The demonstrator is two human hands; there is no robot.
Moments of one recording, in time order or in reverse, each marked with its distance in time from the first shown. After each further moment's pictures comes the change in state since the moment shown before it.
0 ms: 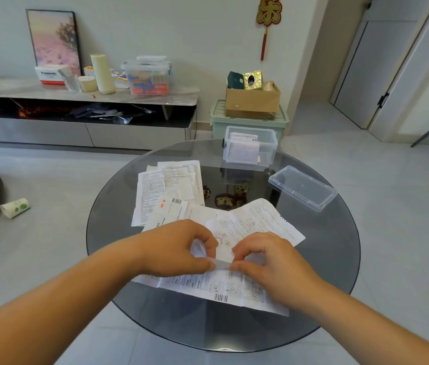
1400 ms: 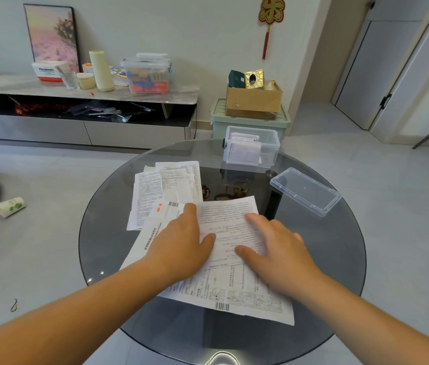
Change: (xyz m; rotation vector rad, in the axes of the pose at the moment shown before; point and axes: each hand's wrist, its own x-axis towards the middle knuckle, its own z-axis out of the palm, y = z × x) left_hand 0.034 -0.005 0.029 -0.046 0.410 -0.222; right_hand 0.026 0.016 -0.004 -0.216 0.110 0.110
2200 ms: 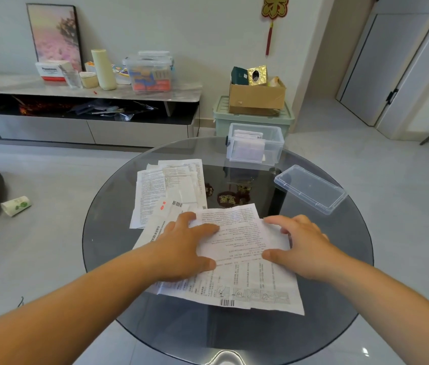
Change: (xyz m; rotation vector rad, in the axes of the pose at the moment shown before) left_hand 0.001 -0.009 -0.014 0.203 -0.342 0.023; right_hand 0.016 0.032 -0.016 0.012 -0.169 0.184
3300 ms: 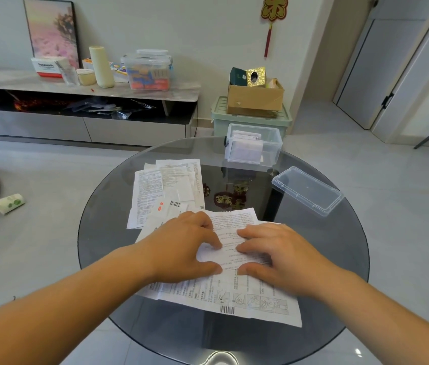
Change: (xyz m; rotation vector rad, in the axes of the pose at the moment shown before) left_hand 0.001 0.000 -0.005 0.250 0.164 0.336; right_hand -0.011 -0.015 0.004 -0.316 -0.011 -0.573
